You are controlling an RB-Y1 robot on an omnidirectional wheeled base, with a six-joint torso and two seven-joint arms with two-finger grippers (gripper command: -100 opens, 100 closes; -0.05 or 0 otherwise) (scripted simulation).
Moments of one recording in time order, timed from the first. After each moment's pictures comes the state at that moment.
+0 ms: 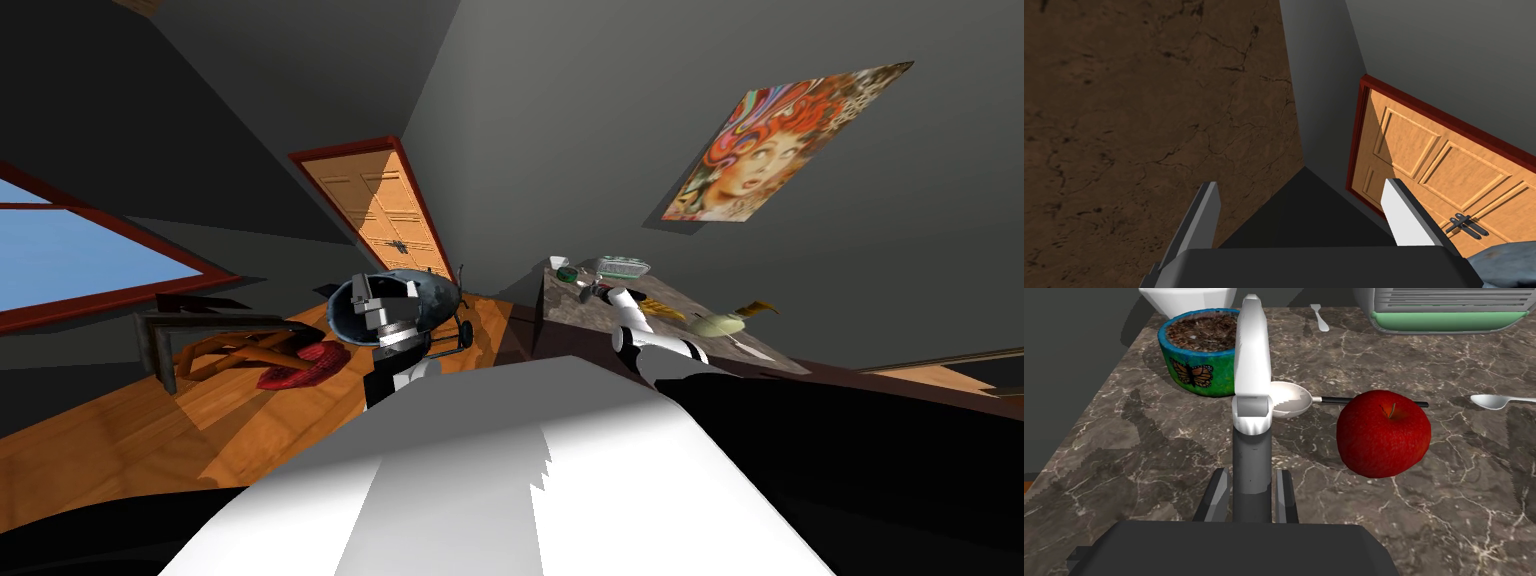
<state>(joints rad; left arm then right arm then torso) 0.52 -0.04 -0.02 -2.37 0.12 -0.42 0.13 -0.46 -0.66 -0.56 -0.71 -0.97 0.44 -0.87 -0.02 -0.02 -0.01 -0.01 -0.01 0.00</state>
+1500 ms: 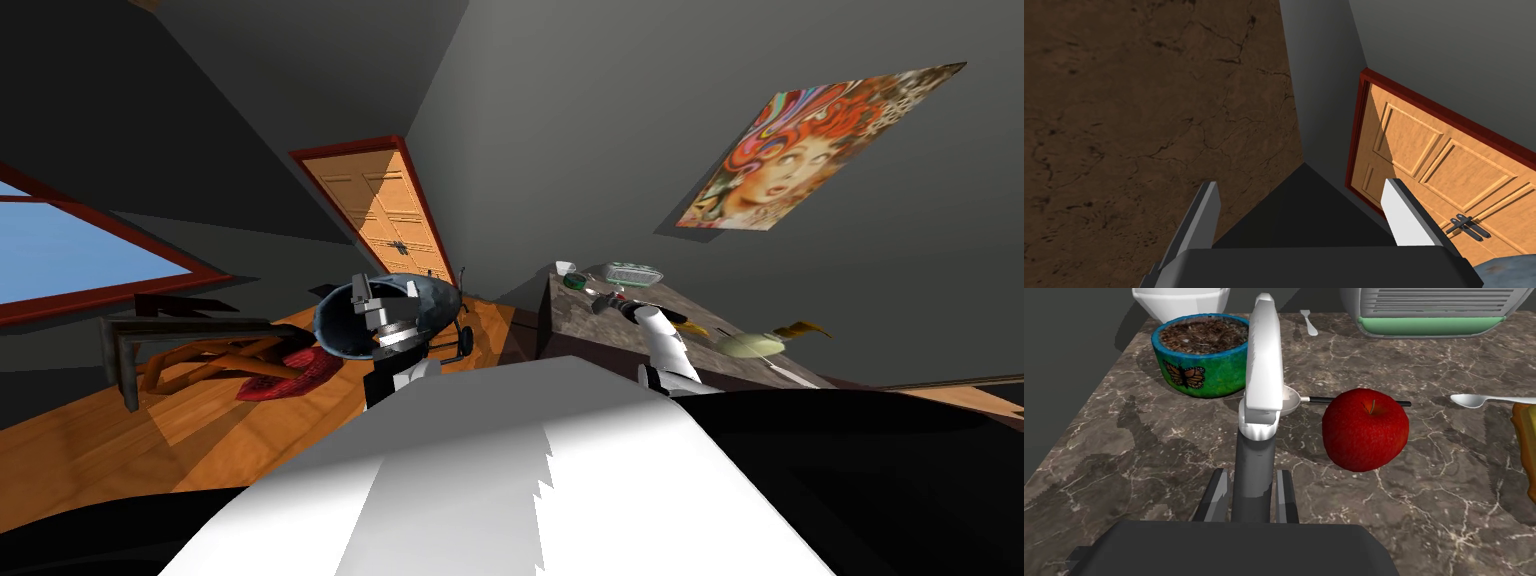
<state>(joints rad) 0.52 -0.04 -0.02 -2.37 0.12 -0.42 0.13 -0.08 -0.64 -0.65 -1.08 -1.09 0.54 -0.92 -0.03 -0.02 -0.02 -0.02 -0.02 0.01</state>
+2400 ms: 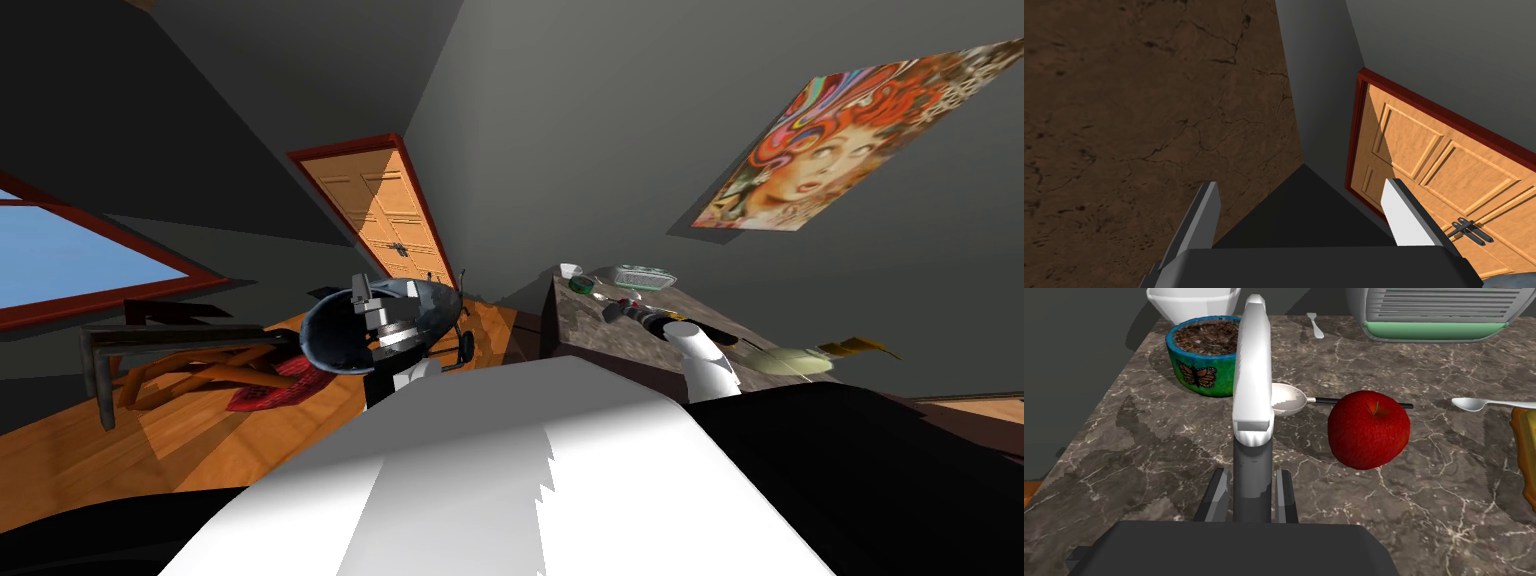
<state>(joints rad) 0.52 -0.04 -0.02 -2.37 0.12 -0.42 0.13 0.20 -0.62 -0.74 -1.36 -1.21 0.63 -0.95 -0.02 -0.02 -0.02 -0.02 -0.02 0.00</state>
